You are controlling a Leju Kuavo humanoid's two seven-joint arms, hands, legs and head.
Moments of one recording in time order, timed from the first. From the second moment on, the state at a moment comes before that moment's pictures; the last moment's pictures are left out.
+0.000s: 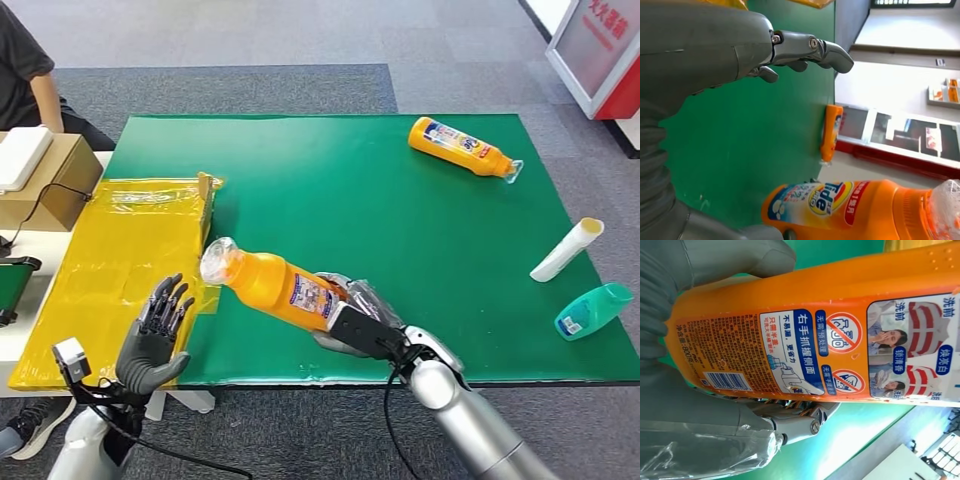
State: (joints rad) left arm -0.11 -0.08 0.04 -1.14 0.19 -0.67 -0.57; right arm -0.27 -0.09 0.50 -1.31 0.41 0.07 -0.19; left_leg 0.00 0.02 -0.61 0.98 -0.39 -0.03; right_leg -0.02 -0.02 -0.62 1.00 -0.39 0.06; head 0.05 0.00
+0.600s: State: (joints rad) left arm -0.25 0.02 -0.28 -1.05 0.21 -0.81 -0.54; right arm -0.32 0.02 0.65 -1.22 0.47 0.07 -0.22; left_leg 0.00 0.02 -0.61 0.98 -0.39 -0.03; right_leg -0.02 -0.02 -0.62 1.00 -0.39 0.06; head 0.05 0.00
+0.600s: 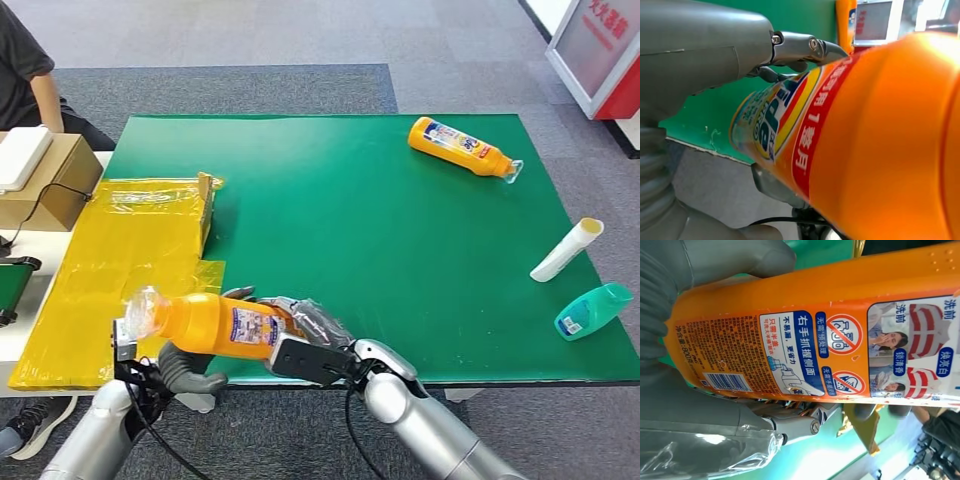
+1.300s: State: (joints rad) left arm -0.22 -0.01 -0.29 -1.15 0.15 -0.58 -0.56; right arm -0.33 0.03 0.66 -1.08 0.47 0.03 -0.21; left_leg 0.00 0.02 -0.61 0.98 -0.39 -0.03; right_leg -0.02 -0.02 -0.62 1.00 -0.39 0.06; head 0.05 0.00
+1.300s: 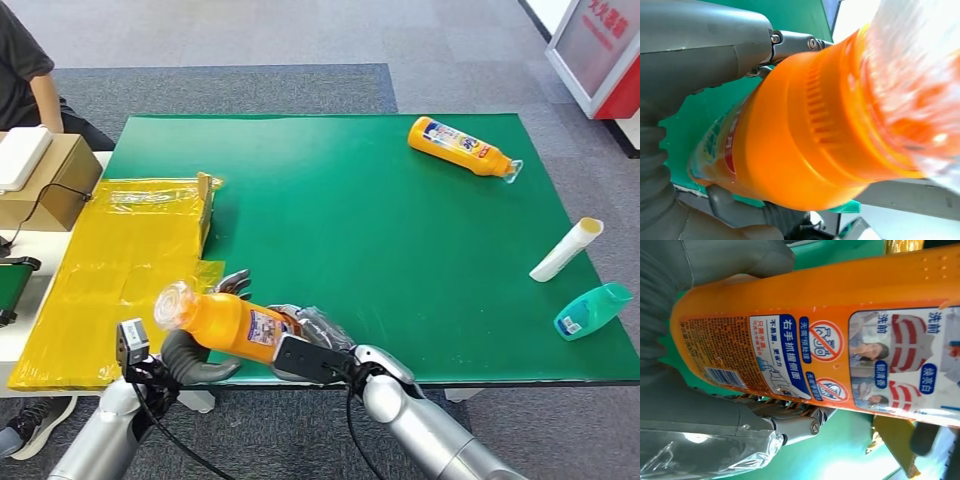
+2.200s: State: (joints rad) left arm -0.21 -0.02 -0.29 -1.21 0.07 -0.51 -0.55; right arm -0.31 0.03 0.60 -1.04 0.45 0.00 -0.23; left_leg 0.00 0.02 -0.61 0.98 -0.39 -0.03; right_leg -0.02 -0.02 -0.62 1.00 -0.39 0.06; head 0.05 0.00
